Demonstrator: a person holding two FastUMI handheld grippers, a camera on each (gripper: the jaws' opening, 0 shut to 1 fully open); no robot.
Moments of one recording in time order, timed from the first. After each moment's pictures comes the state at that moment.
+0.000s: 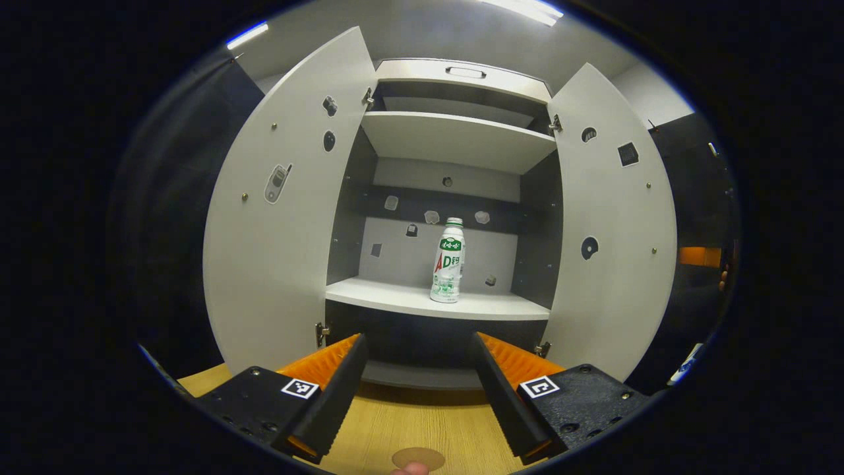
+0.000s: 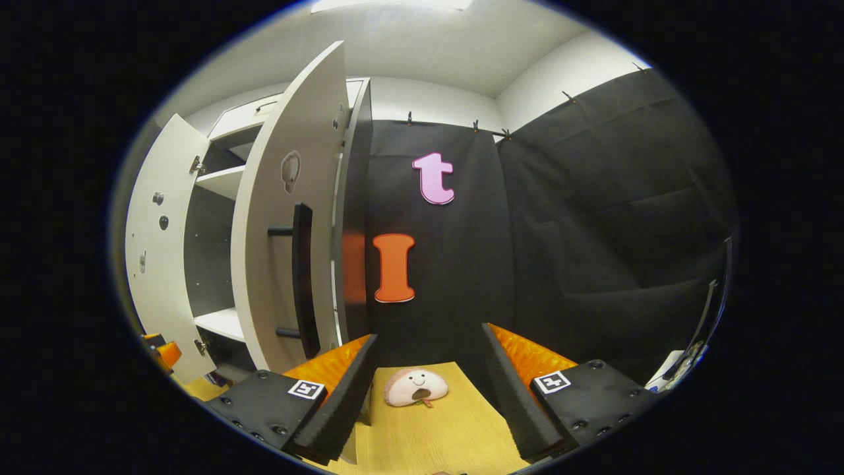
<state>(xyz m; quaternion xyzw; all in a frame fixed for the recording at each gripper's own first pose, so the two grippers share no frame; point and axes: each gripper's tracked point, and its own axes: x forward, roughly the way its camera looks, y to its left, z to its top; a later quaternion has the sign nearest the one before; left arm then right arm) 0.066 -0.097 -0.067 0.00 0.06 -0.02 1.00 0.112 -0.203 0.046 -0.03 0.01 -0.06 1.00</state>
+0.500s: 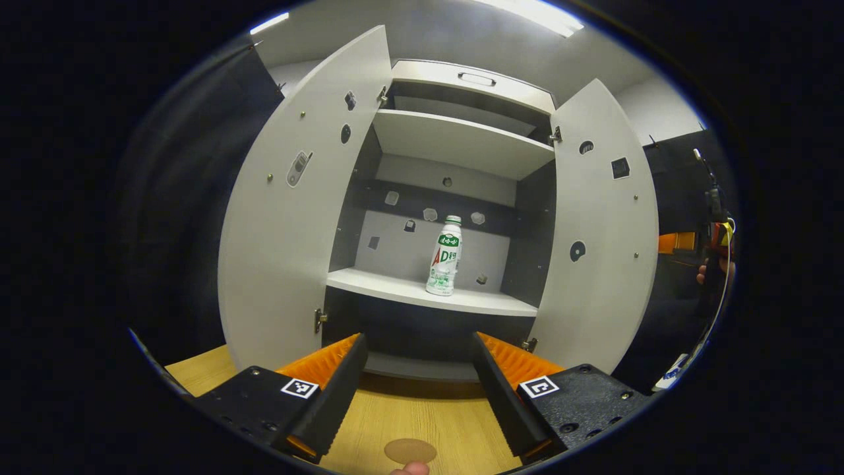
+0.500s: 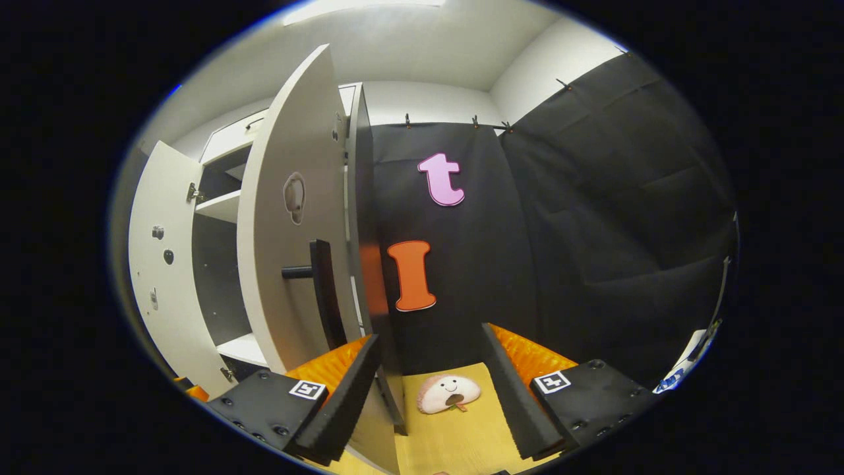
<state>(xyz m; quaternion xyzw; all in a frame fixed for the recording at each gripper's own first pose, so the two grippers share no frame) 0.043 -0.075 -0.072 -0.02 0.06 -0.03 1.00 0.130 -0.171 0.057 0.02 0.00 -0.04 1.00</state>
